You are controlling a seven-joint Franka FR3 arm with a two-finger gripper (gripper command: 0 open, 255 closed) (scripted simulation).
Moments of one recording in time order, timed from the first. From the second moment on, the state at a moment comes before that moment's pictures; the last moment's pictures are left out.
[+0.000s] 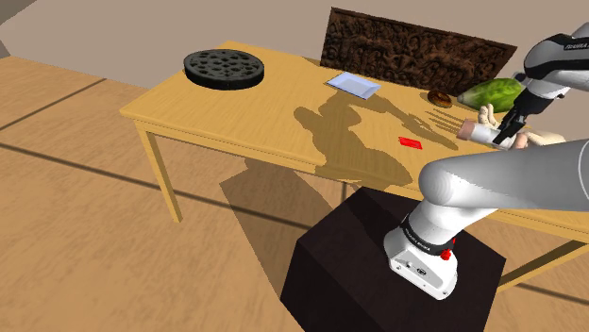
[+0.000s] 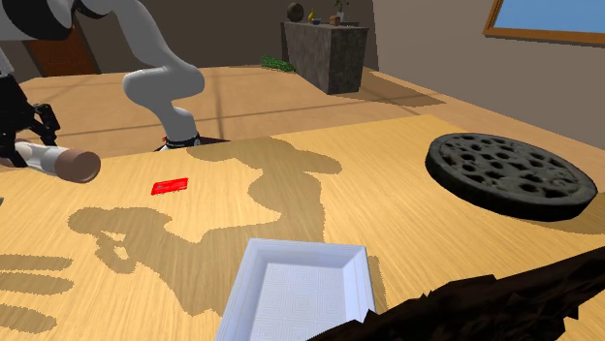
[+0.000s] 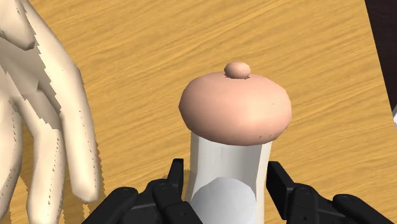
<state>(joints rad) -0.57 -0.69 -0.89 -2.46 -0.54 1.95 -1.30</state>
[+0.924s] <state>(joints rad) -0.57 -0.72 -0.80 -2.31 -0.48 1.77 -1.31</state>
